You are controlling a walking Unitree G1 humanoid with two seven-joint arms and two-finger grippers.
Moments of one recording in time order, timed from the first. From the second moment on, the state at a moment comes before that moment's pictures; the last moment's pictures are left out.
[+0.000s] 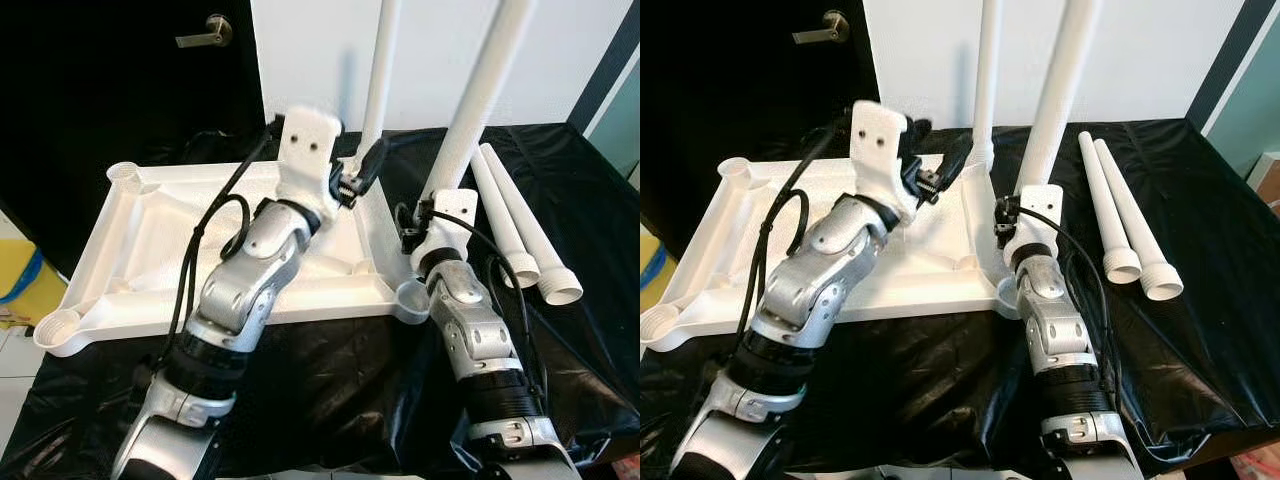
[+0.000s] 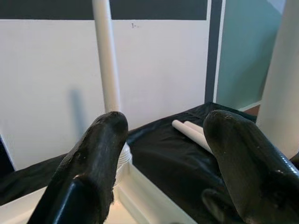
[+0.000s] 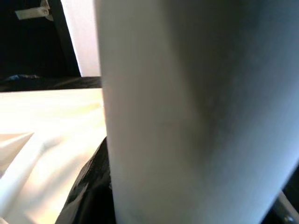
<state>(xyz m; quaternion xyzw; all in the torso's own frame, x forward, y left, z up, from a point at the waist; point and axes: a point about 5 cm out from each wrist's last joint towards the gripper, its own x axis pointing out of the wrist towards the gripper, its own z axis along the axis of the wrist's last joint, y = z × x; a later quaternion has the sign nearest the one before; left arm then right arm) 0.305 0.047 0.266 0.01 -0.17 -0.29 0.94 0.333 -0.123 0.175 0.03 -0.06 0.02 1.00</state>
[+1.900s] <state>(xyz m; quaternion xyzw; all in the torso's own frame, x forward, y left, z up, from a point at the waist) 0.255 0.054 0.159 0.11 0.00 -0.42 0.90 0.291 -0.123 0.141 -0.05 -0.09 0.13 0.99</state>
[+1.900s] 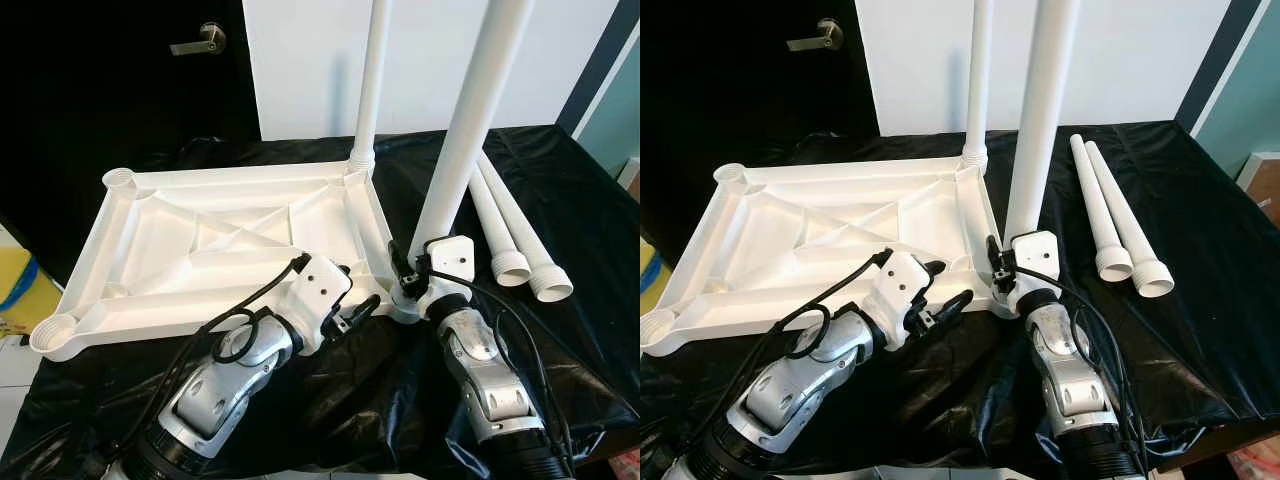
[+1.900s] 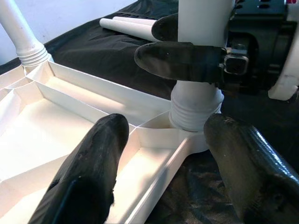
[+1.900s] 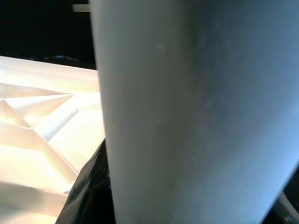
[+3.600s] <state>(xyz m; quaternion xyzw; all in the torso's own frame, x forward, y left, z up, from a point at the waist) 0.257 0.053 0.174 0.12 -0.03 -0.42 0.90 0.301 -0.122 0.131 0.03 -0.04 0.17 0.98</state>
